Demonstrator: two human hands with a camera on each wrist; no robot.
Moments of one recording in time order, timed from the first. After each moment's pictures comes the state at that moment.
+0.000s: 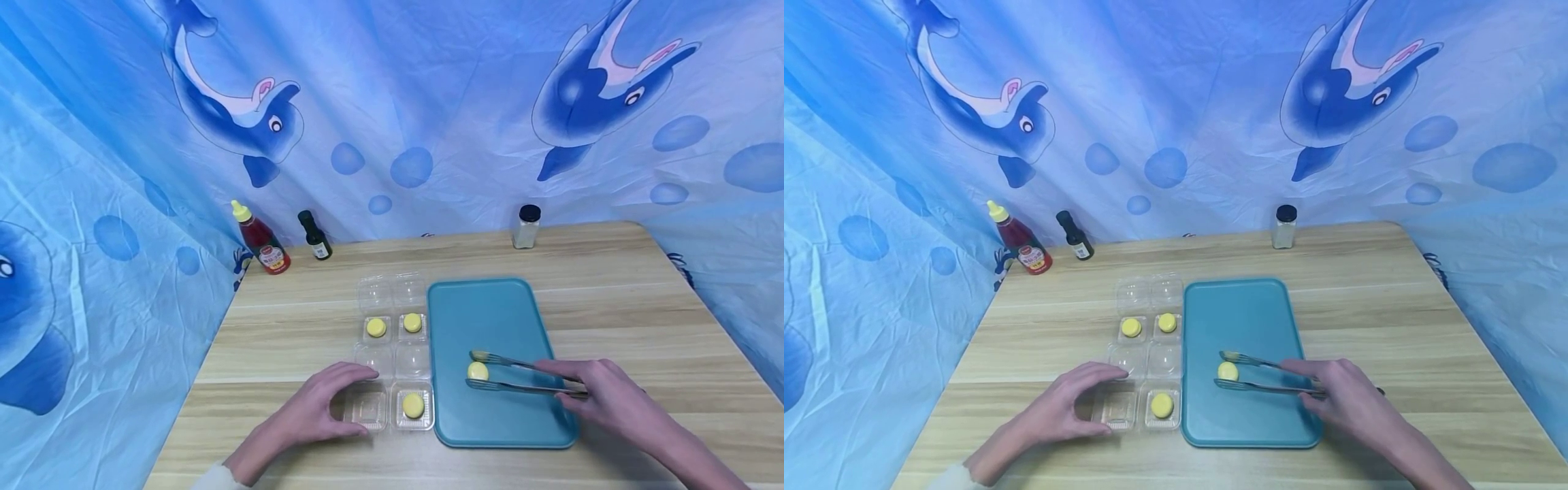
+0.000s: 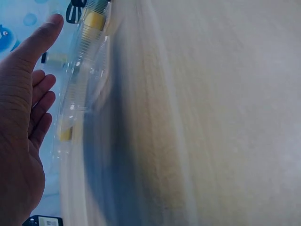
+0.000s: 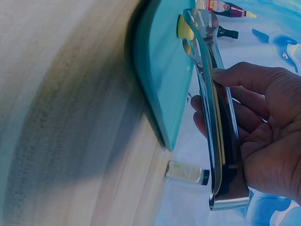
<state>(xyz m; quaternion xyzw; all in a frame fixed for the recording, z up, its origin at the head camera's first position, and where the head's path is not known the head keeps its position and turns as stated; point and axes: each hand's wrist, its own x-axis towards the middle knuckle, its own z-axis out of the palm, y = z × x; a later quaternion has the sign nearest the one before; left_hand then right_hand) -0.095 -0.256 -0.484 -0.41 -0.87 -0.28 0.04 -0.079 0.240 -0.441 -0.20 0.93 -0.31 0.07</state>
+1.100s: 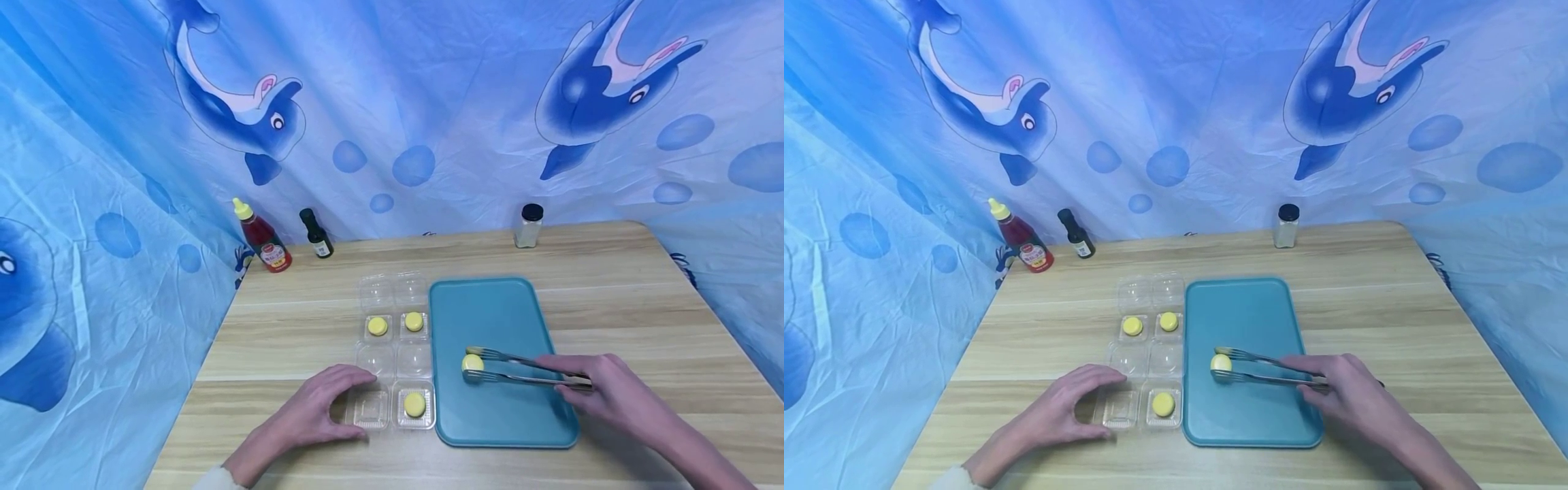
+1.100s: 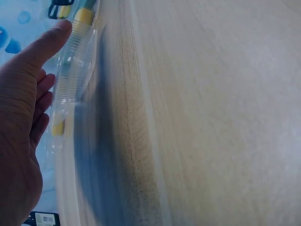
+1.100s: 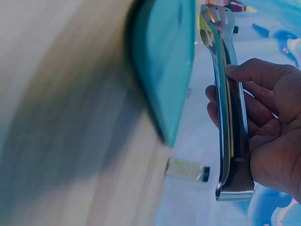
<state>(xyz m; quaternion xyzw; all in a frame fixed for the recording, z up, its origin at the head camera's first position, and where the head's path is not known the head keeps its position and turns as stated) -0.092 -0.264 -0.493 -0.43 -0.87 -0.24 0.07 -0.084 0.244 -0.441 -0.24 0.90 -0.35 0.02</state>
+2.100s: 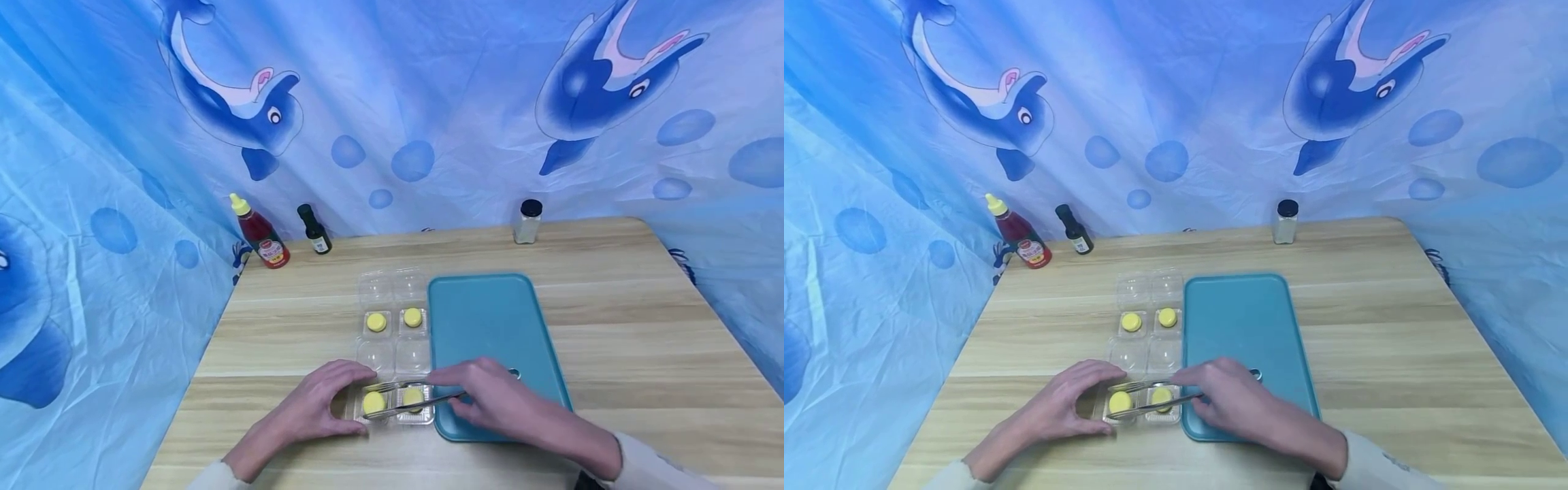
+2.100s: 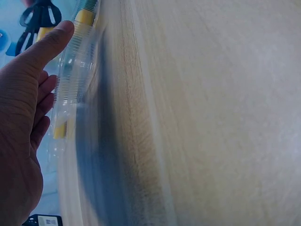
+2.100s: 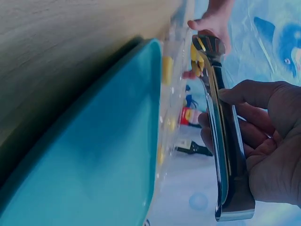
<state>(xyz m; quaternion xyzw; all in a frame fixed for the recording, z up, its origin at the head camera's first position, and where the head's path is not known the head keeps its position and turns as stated) -0.096 -0.260 -0.492 -0.43 -0.87 -0.24 0.07 -0.087 0.104 -0.429 -0.41 0.85 -0.34 0.03</state>
